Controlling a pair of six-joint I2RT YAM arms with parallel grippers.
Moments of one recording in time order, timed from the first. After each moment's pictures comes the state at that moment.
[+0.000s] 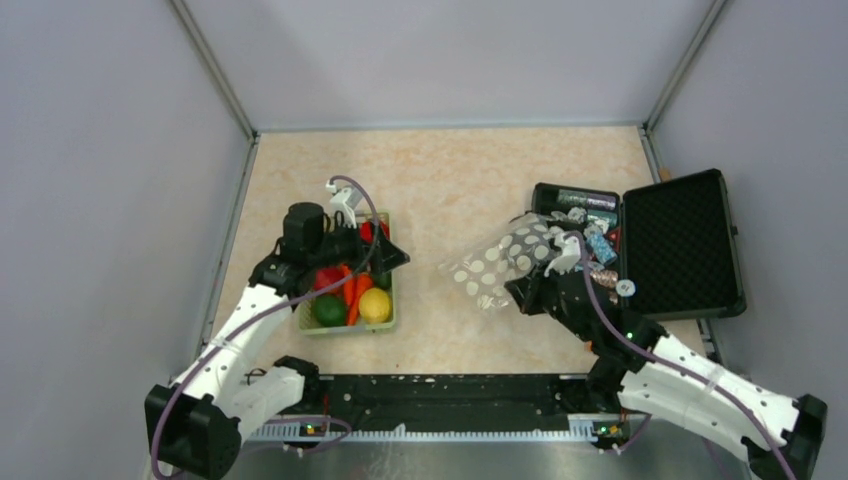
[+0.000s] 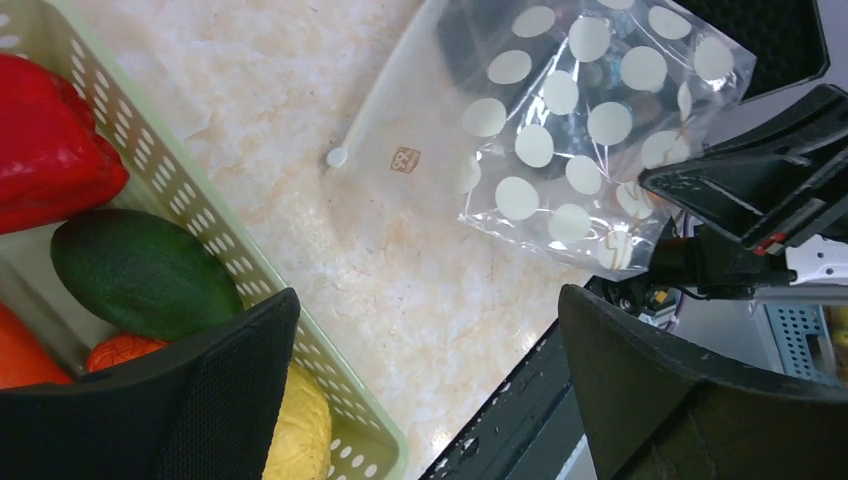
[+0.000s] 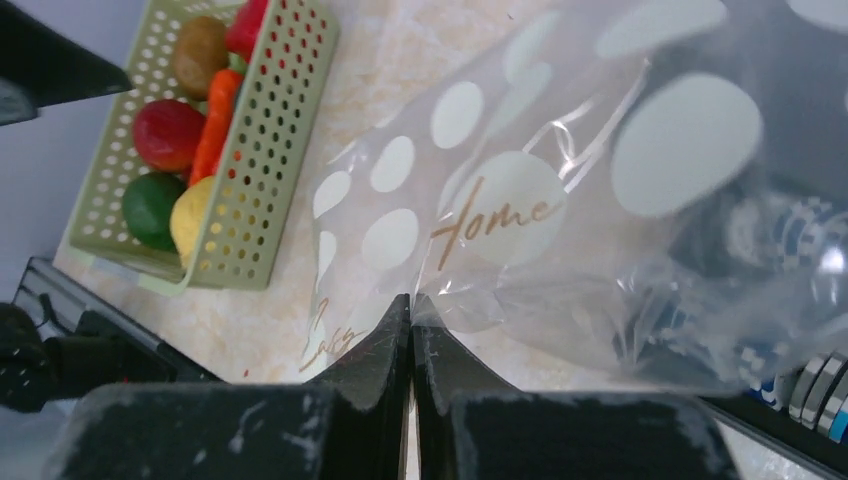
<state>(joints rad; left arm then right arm) -0.30 0.96 0.75 -0.30 0.60 -0.40 0.93 0.62 0.47 -0.28 0.33 0.69</state>
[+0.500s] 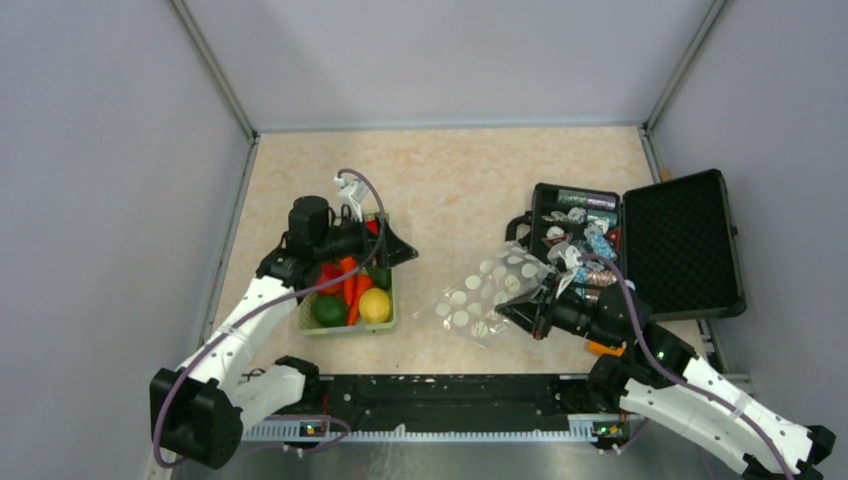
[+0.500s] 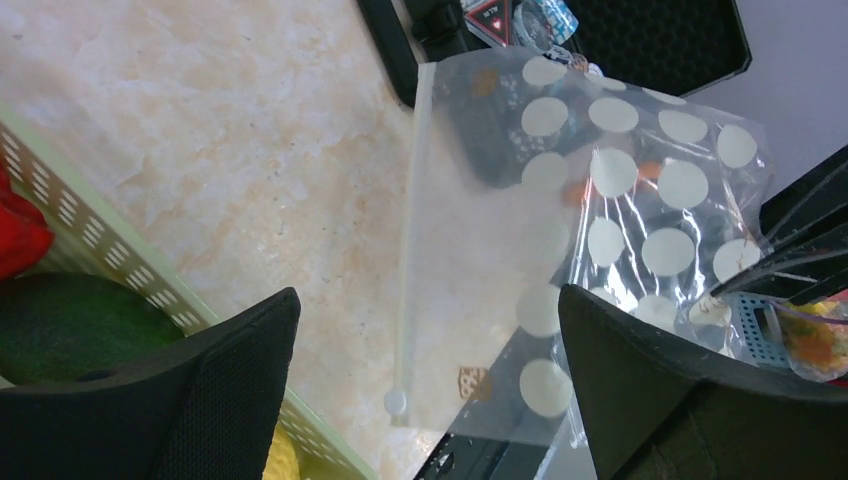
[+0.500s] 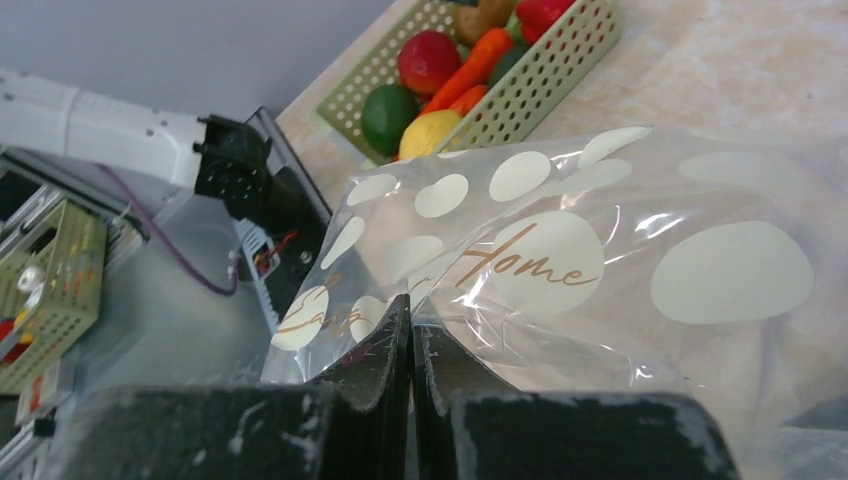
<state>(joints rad) -0.32 1.03 0.76 -0.18 0.67 -0.45 0.90 0.35 0.47 -0.26 -0.14 0.48</state>
